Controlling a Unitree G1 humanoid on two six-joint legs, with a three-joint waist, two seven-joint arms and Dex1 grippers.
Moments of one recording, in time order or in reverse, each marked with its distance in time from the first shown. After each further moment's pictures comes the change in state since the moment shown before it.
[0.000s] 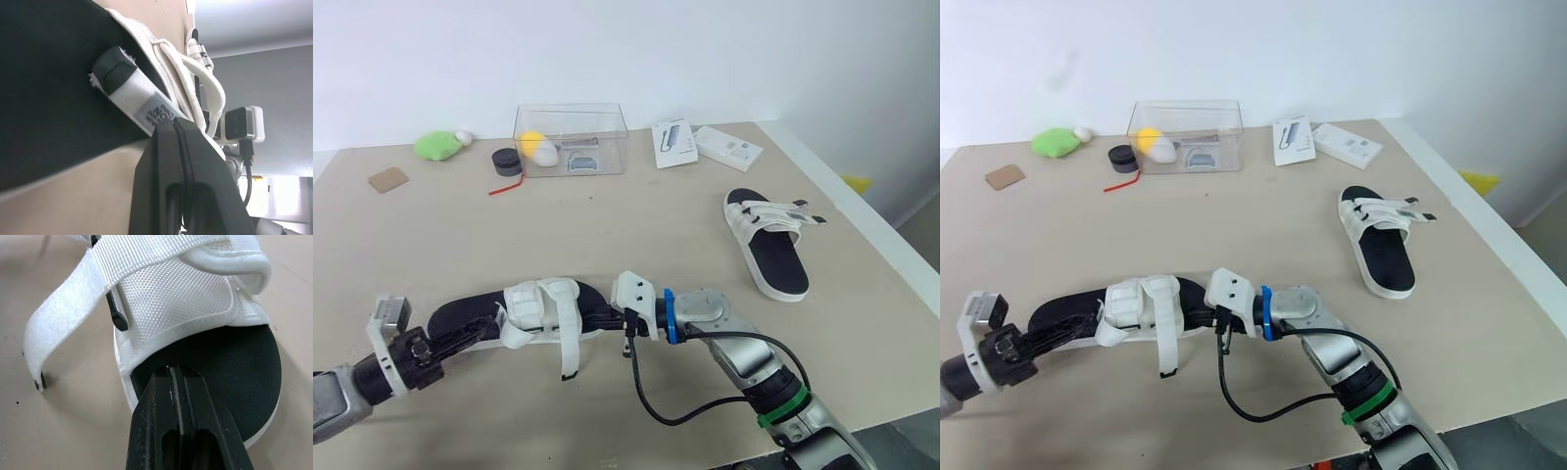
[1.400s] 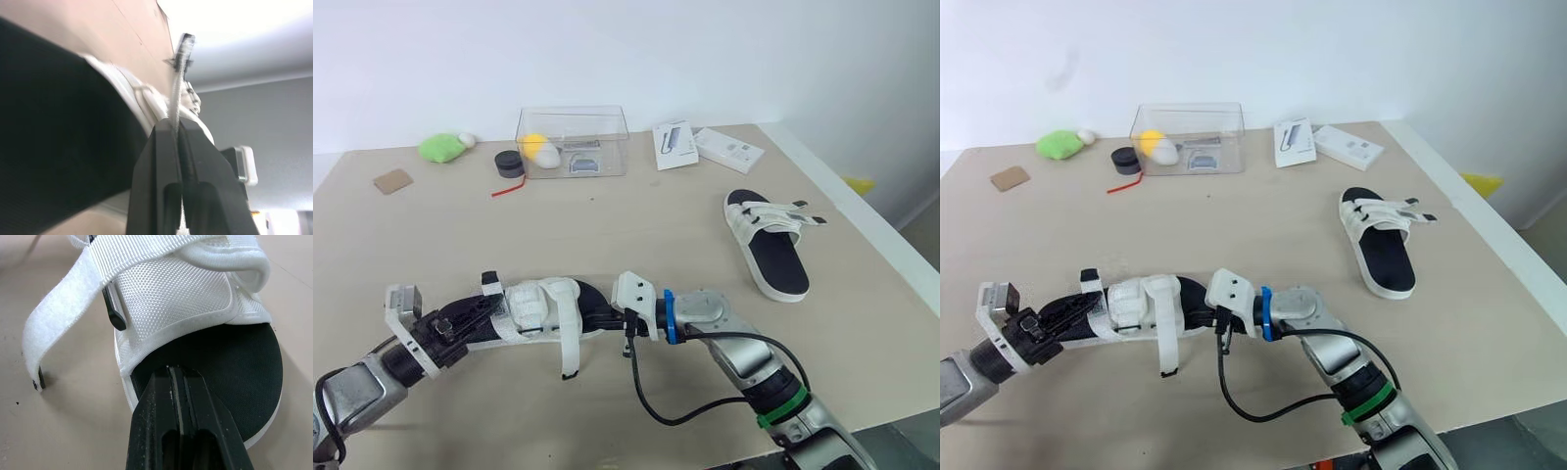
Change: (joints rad) left arm -0.114 -0.224 0.024 -0.065 -0.010 -0.101 0.216; right arm 0.002 0.000 0.002 0.006 -0.004 -0.007 -0.002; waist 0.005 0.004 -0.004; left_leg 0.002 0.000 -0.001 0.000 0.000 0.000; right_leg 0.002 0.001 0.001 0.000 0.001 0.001
